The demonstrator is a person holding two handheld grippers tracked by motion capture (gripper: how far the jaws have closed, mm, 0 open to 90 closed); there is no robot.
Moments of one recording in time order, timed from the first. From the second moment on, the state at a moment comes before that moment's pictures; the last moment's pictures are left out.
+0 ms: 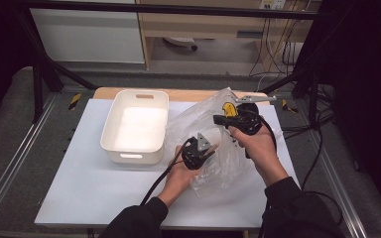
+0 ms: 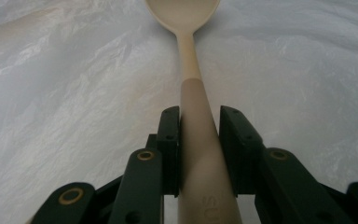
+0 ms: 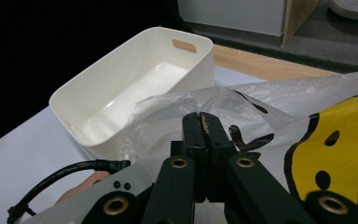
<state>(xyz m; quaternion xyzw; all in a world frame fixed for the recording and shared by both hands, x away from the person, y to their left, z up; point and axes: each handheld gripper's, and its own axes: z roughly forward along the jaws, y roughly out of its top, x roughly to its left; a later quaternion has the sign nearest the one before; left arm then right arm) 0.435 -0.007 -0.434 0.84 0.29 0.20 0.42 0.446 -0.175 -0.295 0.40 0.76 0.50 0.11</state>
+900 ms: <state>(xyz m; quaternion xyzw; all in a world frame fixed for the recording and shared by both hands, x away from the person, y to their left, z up) 0.455 -0.035 -0.440 0.84 0.28 0.21 0.42 0.444 -0.179 -0.296 0.40 0.76 0.50 0.11</state>
